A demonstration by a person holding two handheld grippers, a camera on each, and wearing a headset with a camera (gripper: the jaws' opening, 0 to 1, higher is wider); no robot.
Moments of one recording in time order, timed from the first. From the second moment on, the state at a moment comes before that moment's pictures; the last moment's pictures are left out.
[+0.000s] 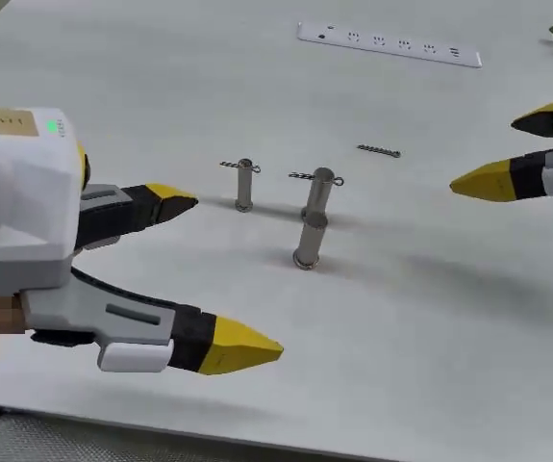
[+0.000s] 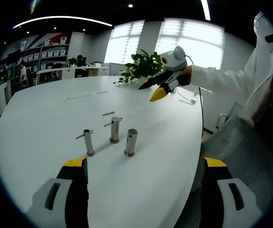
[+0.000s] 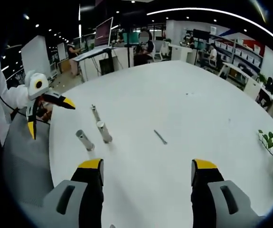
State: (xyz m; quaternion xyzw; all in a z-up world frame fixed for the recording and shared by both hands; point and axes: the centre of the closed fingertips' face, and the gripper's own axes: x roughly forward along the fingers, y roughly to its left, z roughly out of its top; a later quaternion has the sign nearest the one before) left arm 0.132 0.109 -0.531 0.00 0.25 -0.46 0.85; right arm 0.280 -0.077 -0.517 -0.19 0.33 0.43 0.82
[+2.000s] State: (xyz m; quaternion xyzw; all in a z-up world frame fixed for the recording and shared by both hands) left arm 0.139 0.108 -0.515 0.02 0.23 -0.41 0.88; right arm 0.326 -0.023 -0.589 -0.39 0.41 0.52 0.64
